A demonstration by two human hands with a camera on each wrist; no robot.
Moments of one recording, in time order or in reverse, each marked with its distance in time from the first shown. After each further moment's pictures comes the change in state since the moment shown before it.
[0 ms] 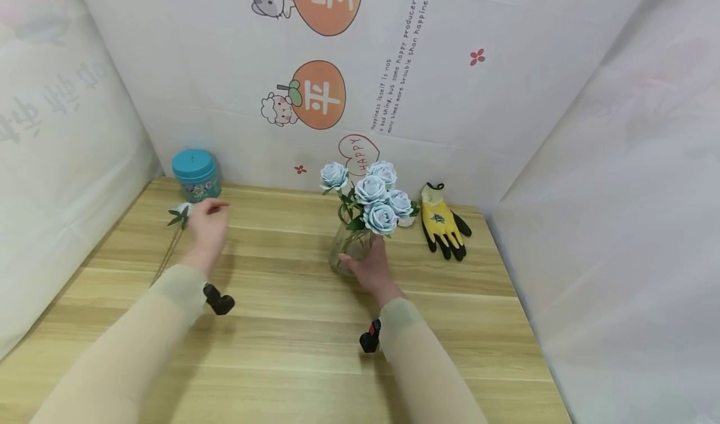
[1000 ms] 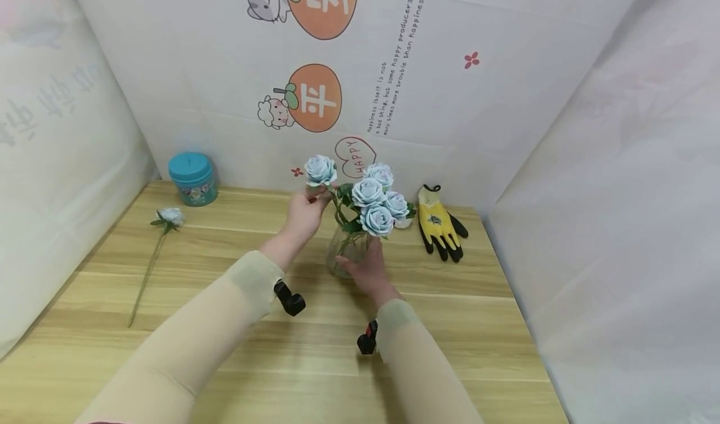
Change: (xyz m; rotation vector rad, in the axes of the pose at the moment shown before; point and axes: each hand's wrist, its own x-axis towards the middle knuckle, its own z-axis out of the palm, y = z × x) left_hand -0.060 0.141 0.118 -0.372 -0.446 0.099; right_hand 0.004 0.004 0.003 0.016 0.041 -0.096
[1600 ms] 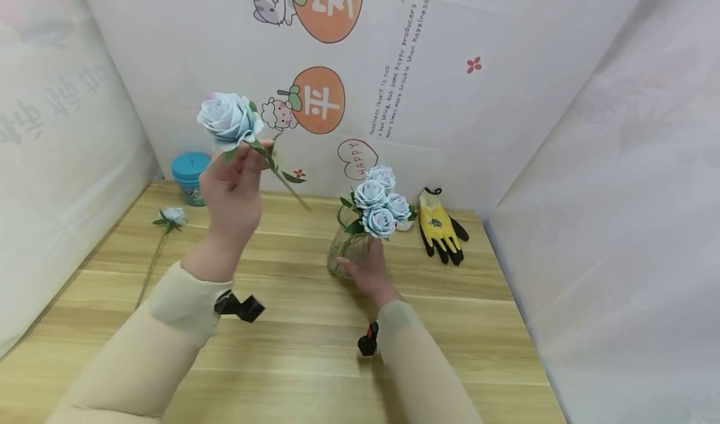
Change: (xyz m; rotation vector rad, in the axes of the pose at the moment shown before) left_hand -0.030 0.104 -0.076 -0.115 0.331 0.841; right_hand 0.000 0.000 -0.001 -0.026 0.000 -0.013
